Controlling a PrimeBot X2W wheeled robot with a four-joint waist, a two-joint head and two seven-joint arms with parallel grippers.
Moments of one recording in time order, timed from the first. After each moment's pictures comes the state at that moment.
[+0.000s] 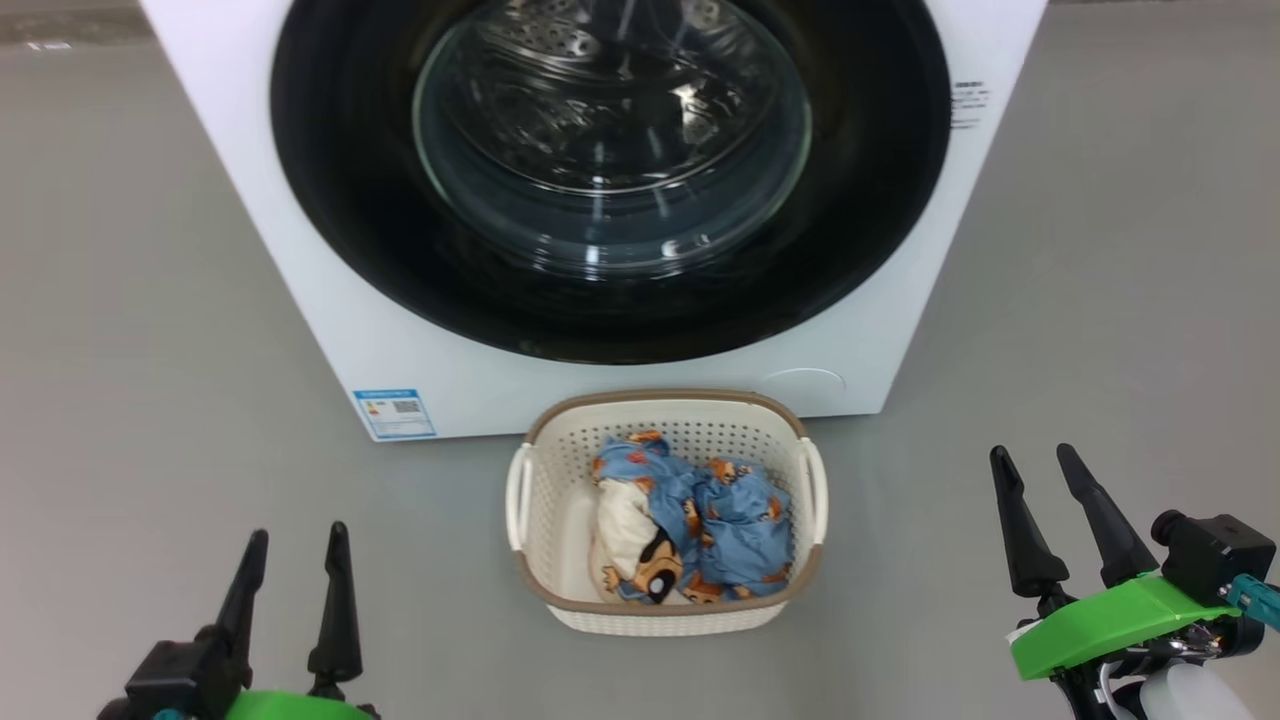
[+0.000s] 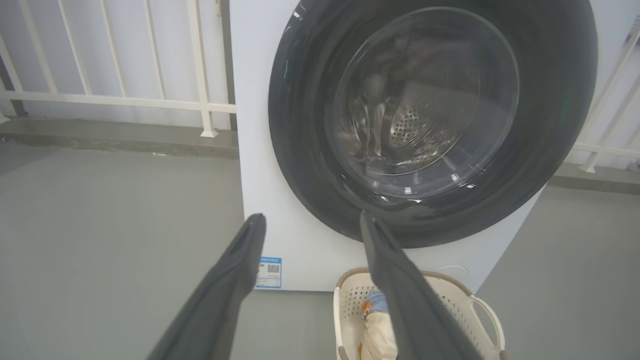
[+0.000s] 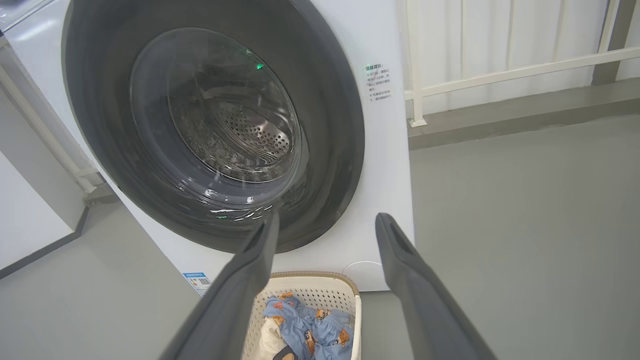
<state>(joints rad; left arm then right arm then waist) -0.07 0.05 0.01 0.28 -0.23 -0.13 -0.25 -0.12 -0.18 0.11 0.31 0.49 0.13 -0.25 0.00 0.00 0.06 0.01</state>
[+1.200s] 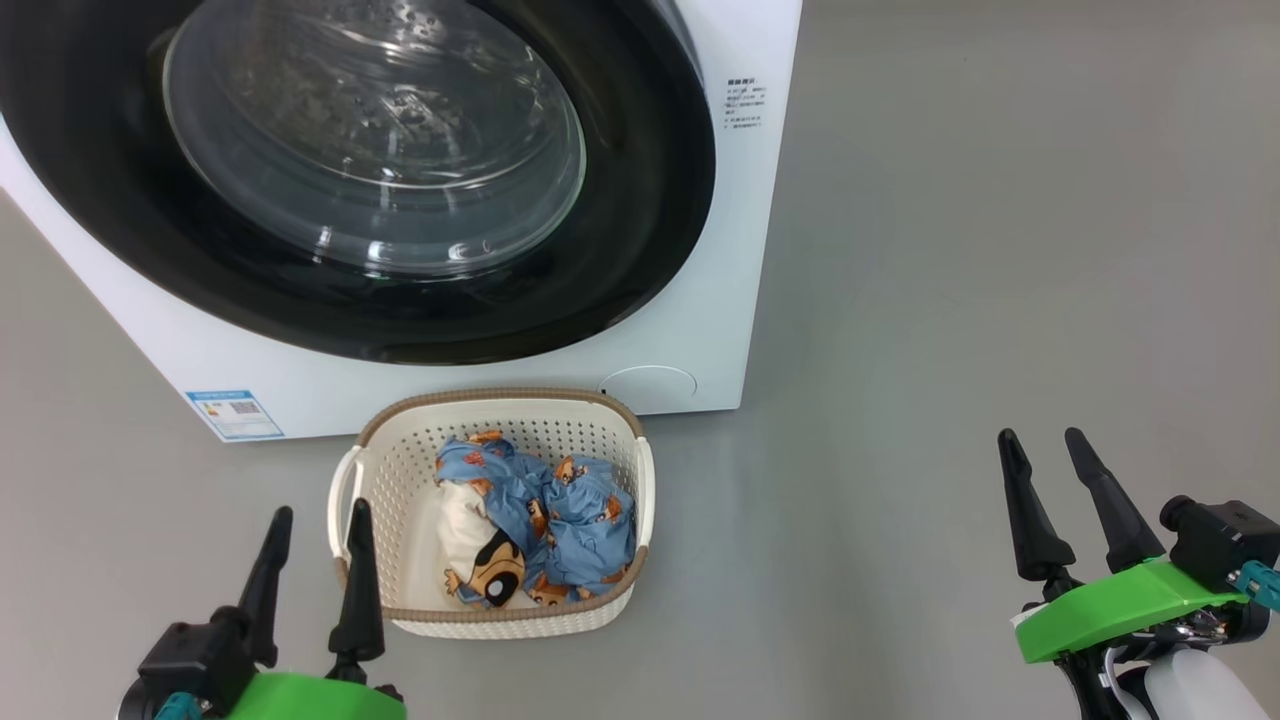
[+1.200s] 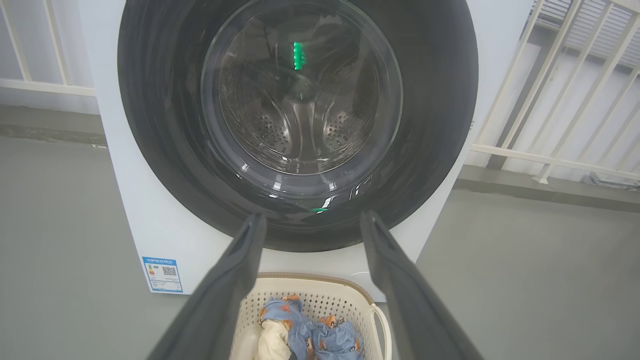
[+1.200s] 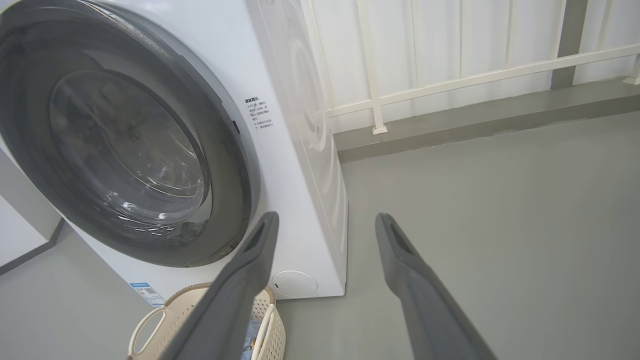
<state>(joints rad) -0.10 0.04 -0.02 0.28 -0.28 -0.13 -0.25 -0.14 -0.18 0.10 0.31 0.49 0.13 -0.25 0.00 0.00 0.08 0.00</state>
